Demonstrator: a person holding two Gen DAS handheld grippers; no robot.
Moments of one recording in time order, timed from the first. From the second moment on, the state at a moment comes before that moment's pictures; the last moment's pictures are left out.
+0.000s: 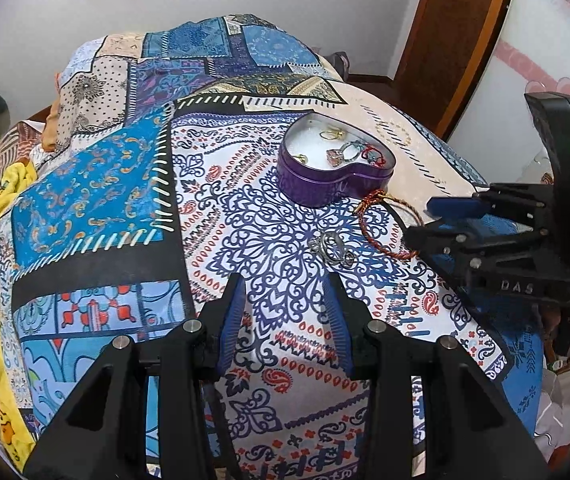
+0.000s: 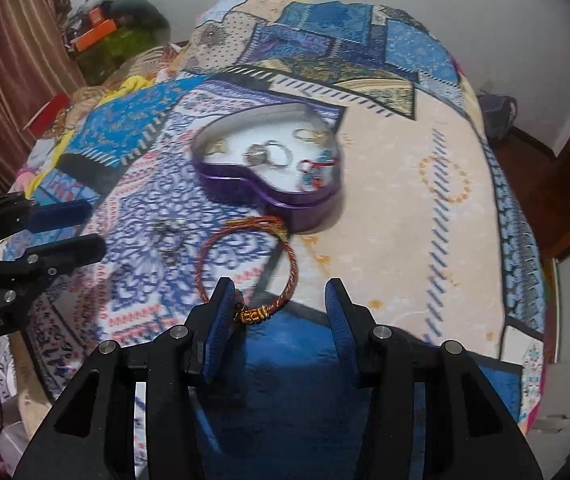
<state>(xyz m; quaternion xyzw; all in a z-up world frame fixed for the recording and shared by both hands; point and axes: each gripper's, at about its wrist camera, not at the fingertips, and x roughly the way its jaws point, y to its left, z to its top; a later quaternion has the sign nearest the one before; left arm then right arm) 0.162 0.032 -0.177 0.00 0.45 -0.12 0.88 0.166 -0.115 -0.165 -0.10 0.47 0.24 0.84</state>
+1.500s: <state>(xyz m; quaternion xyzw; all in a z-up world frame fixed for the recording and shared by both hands) 0.178 0.016 -0.177 -0.04 0.44 -0.14 0.88 0.149 -0.122 -0.150 -0.11 0.41 0.24 0.87</state>
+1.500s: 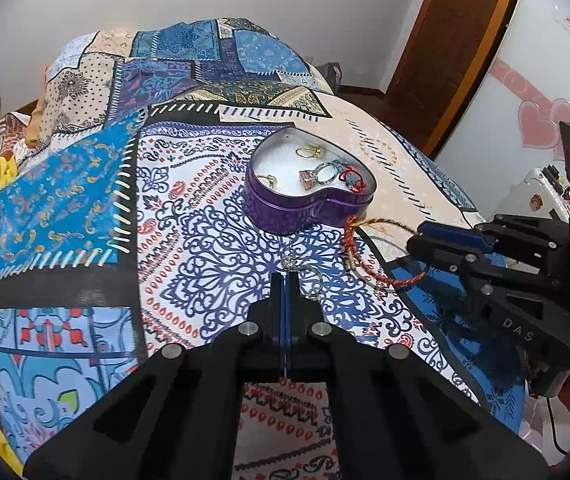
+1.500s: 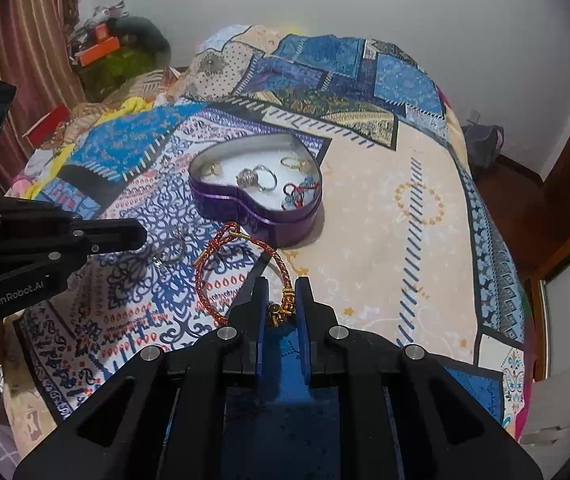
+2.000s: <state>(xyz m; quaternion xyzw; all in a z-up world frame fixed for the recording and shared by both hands) 0.185 -0.008 -0.185 -0.02 0.47 -0.15 0.87 0.148 -0.134 -0.141 -0.09 0.39 0.23 0.88</state>
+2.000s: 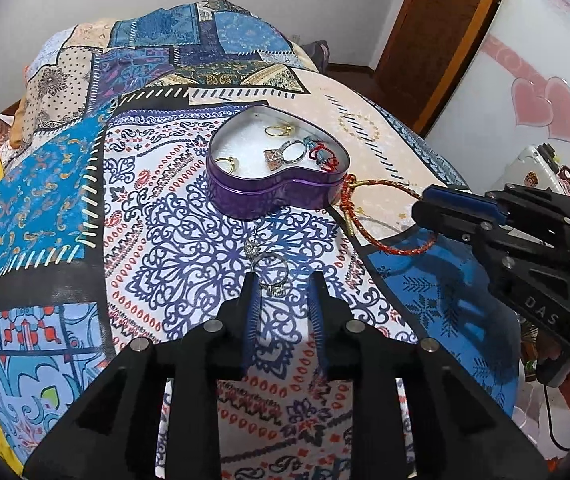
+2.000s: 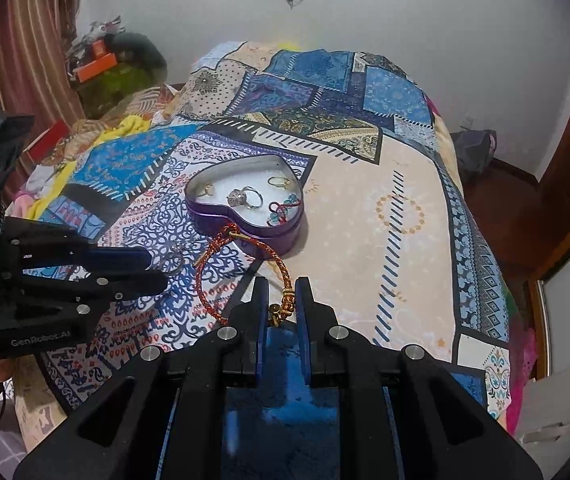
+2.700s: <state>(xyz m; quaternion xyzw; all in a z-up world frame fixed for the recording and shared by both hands) 0.198 -0.011 -0.193 0.00 0.46 -0.13 0.88 0.154 -0.145 -0.137 -0.07 0.39 0.23 0.89</state>
